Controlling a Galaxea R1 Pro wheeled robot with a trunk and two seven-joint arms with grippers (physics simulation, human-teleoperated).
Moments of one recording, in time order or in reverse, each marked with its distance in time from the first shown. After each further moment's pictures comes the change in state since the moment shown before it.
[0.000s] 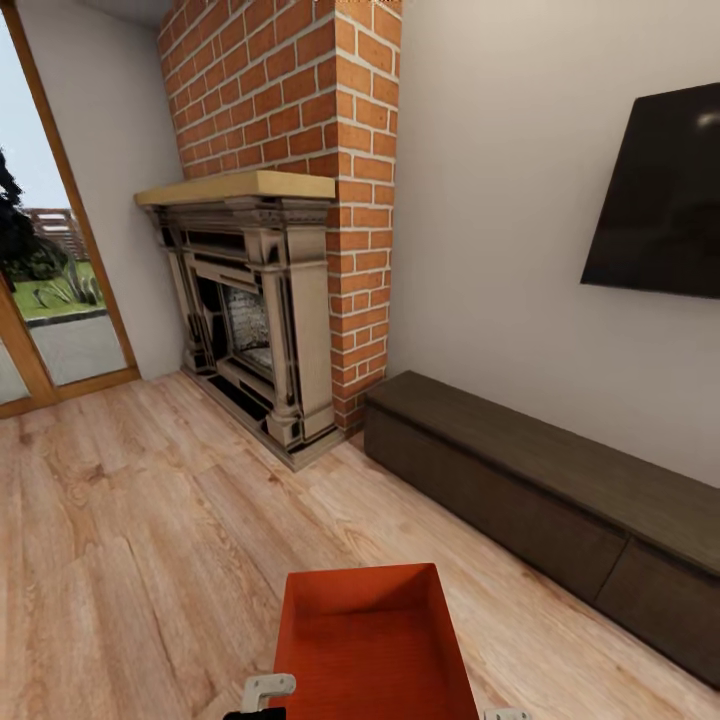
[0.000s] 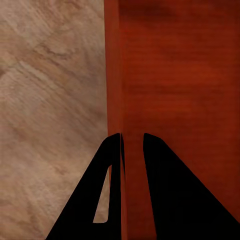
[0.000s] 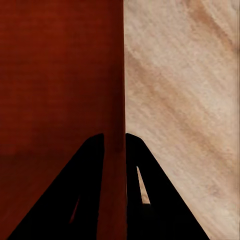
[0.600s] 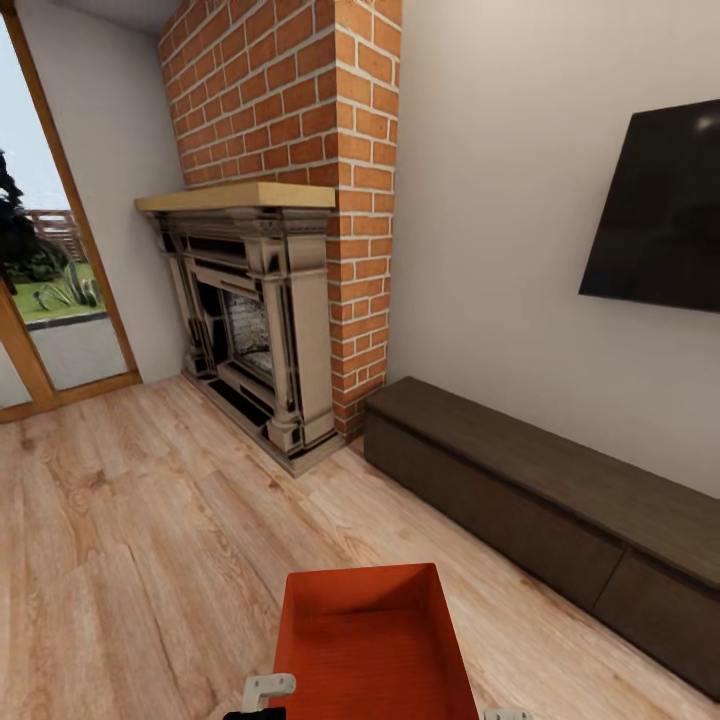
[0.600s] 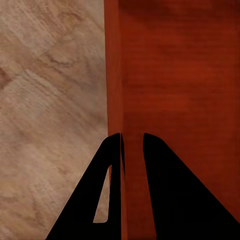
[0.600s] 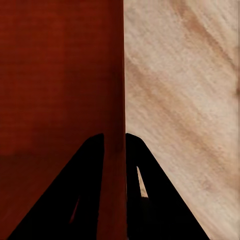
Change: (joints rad) left arm 0.000 0.000 0.000 0.000 0.000 0.000 0.000; right arm 0.000 0.000 0.000 0.000 0.000 -0.001 0.000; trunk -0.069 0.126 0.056
